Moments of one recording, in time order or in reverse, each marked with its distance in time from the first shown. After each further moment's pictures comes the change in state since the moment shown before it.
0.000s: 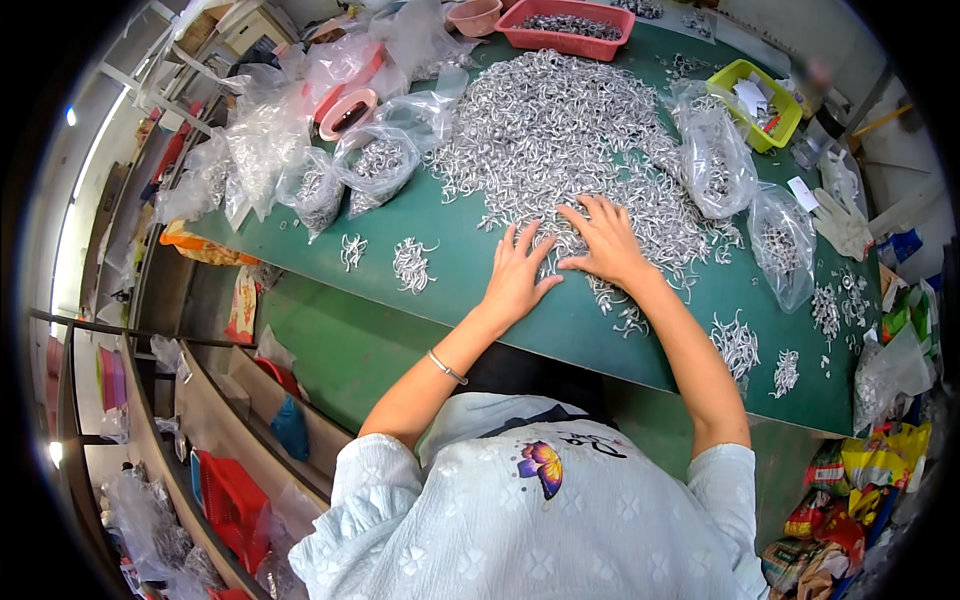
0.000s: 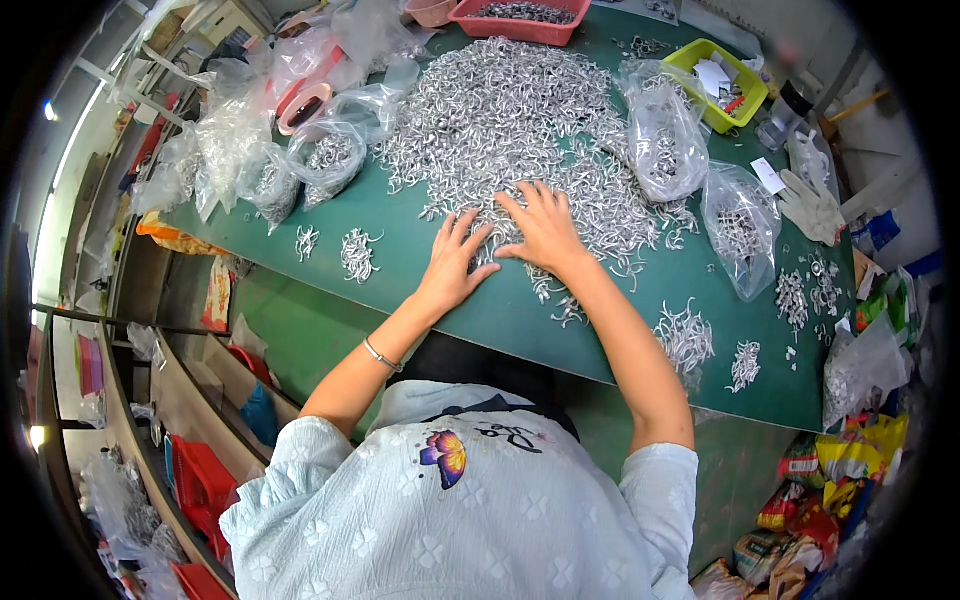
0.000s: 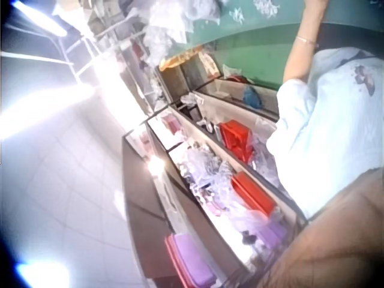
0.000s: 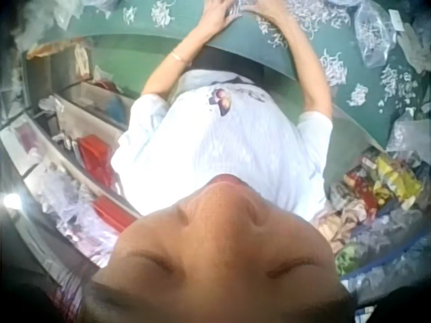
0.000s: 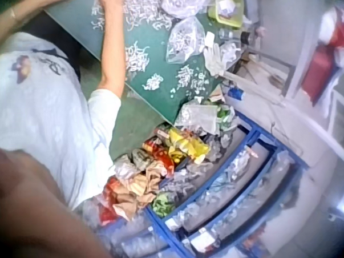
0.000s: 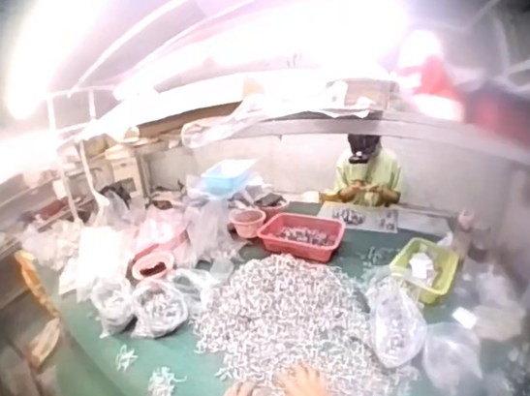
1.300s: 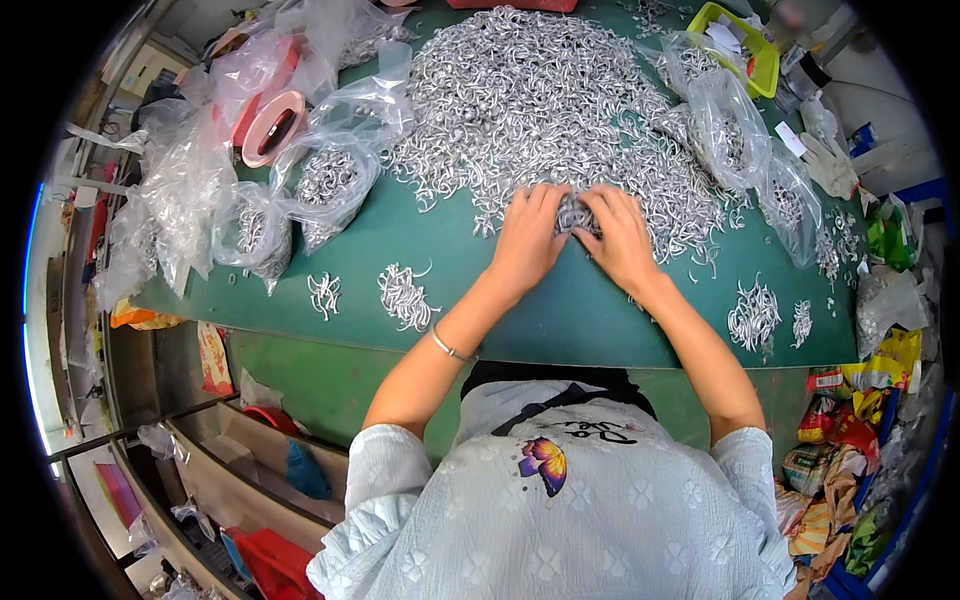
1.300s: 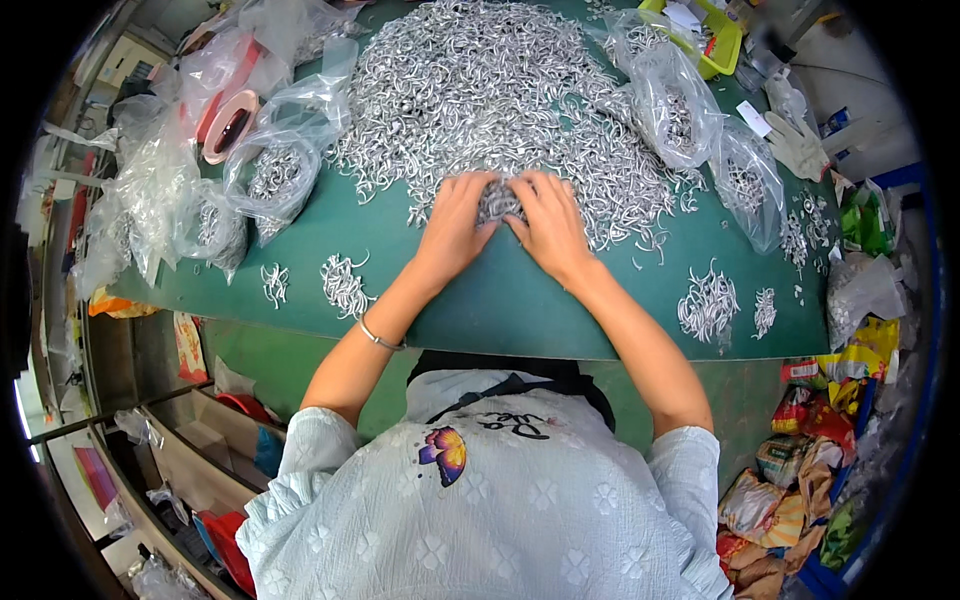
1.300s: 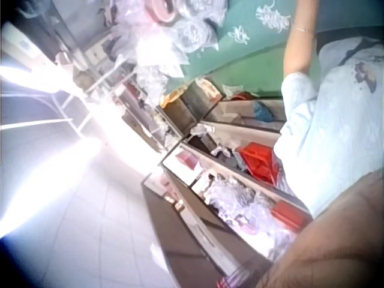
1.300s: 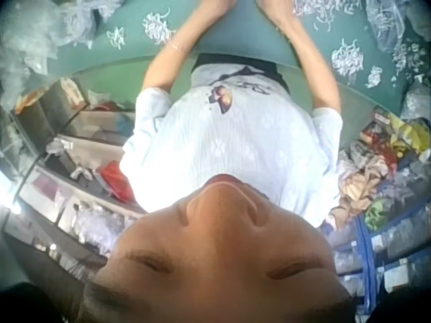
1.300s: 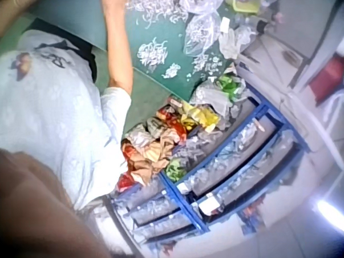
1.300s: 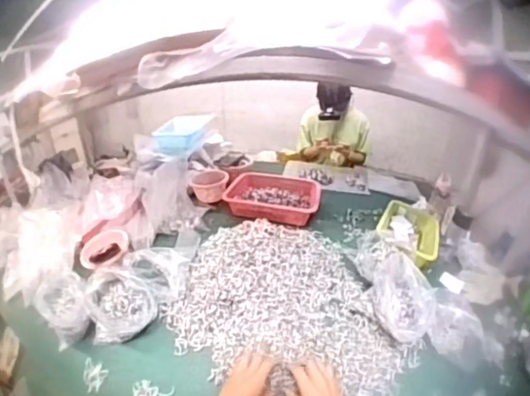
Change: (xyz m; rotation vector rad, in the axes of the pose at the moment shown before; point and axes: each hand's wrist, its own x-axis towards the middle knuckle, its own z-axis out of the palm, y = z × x) left_hand 0.066 -0.033 -0.010 -0.267 -0.102 0.209; right_hand 0.006 -0.025 0.018 0.068 0.155 0.216
